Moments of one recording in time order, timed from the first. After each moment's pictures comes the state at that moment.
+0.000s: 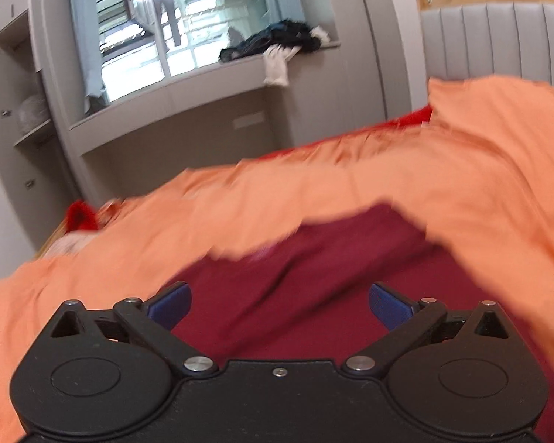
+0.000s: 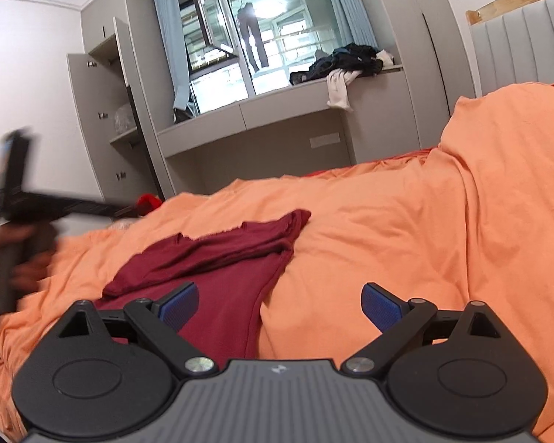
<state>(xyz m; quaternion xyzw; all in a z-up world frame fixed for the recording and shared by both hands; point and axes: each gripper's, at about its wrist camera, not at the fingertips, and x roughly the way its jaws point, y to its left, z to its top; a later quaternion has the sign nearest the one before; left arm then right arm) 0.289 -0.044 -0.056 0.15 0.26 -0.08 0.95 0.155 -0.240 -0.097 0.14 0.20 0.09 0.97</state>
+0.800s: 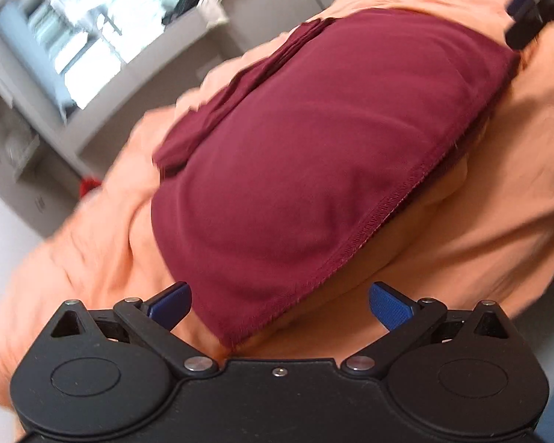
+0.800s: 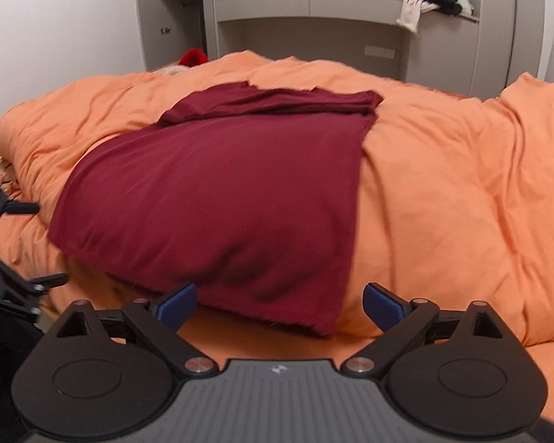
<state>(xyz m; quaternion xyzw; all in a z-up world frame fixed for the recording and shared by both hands) 0.070 0.005 -0.199 0.35 0.30 -0.09 0.88 0.069 -0.132 -0.119 -0.02 0.37 0.14 0.92</state>
